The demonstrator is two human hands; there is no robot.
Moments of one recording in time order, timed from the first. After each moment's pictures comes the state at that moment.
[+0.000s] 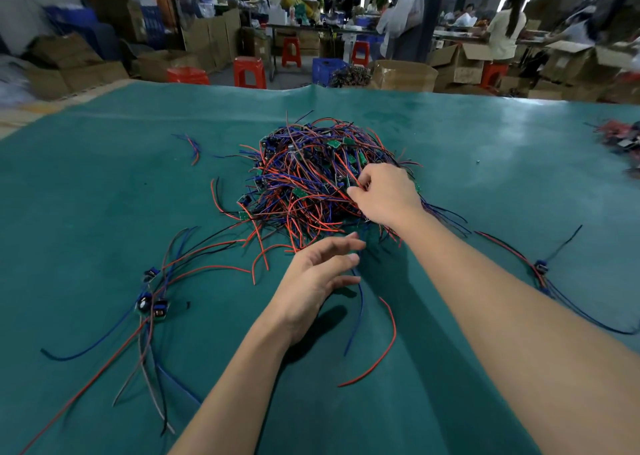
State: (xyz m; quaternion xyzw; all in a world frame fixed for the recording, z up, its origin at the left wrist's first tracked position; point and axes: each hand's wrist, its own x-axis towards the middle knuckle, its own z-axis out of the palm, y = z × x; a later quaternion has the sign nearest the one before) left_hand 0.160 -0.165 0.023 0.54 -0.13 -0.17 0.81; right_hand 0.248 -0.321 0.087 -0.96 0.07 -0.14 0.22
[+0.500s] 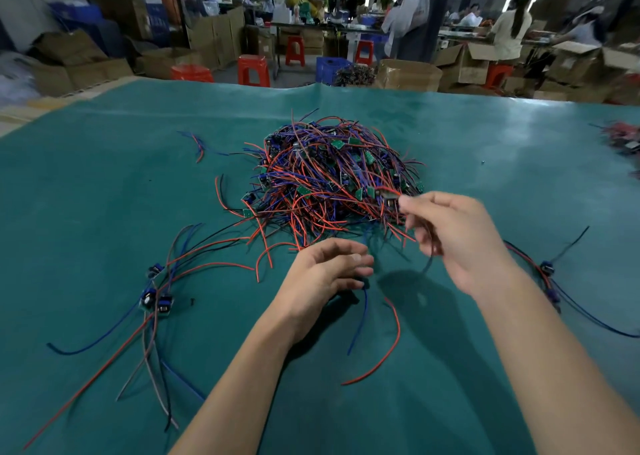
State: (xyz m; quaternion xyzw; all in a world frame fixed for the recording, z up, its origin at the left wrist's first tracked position) left_hand 0.158 -0.165 0.025 0.56 -0.10 -0.18 0.80; right_hand 0.152 -0.350 0.092 -0.73 0.09 -0.12 0.67
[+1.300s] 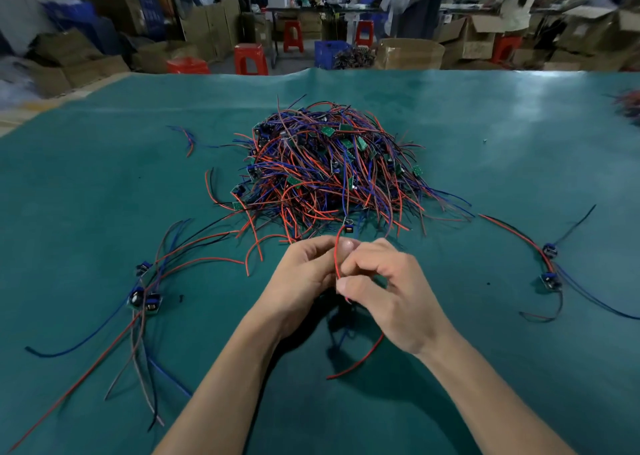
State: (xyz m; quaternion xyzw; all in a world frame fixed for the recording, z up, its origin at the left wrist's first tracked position) left_hand 0.159 -0.168 0.017 0.57 -0.12 -0.19 0.79; right_hand 0.103 -0.305 0.037 -0.83 -0.16 -0.14 0.52
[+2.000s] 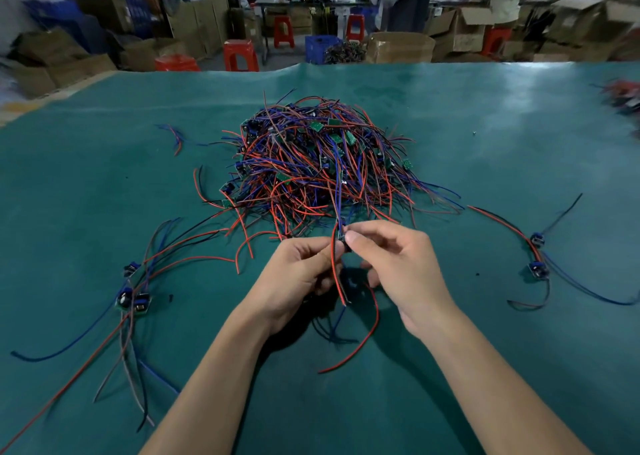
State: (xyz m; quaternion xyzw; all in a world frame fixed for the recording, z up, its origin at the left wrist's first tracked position) left_hand 0.159 -0.165 0.013 0.64 -0.18 -0.18 0.73; right_hand 0.118 -0.315 0.033 -0.73 0.06 -0.12 0.67
